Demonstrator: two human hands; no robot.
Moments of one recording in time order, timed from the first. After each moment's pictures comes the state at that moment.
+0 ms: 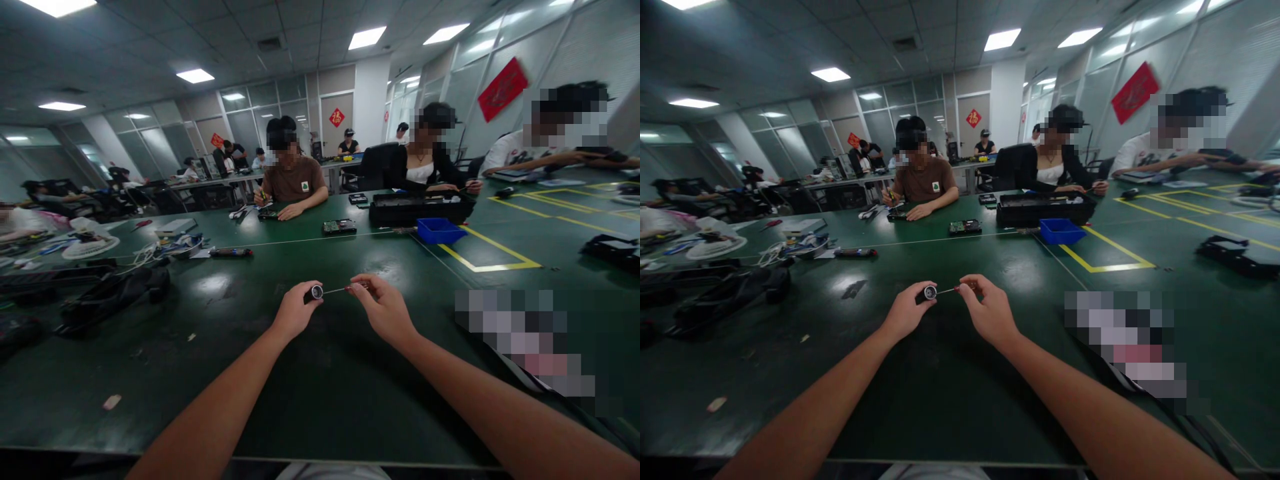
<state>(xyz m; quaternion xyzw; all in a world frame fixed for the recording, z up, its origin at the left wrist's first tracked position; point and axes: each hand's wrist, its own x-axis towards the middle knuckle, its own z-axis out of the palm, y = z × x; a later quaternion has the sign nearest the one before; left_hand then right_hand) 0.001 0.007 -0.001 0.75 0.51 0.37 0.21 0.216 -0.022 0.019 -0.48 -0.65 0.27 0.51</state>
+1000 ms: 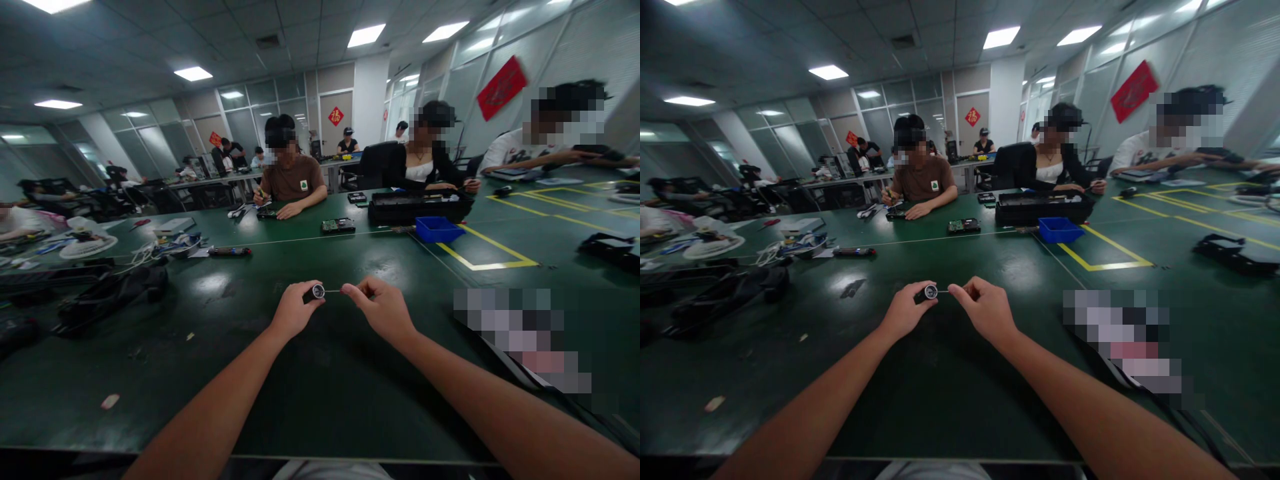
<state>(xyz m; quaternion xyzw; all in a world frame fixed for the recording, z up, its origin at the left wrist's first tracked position) 0.003 0.004 0.002 0.76 0.52 0.34 0.16 0.216 -0.028 0.028 -0.54 -0.69 0.18 0.45</state>
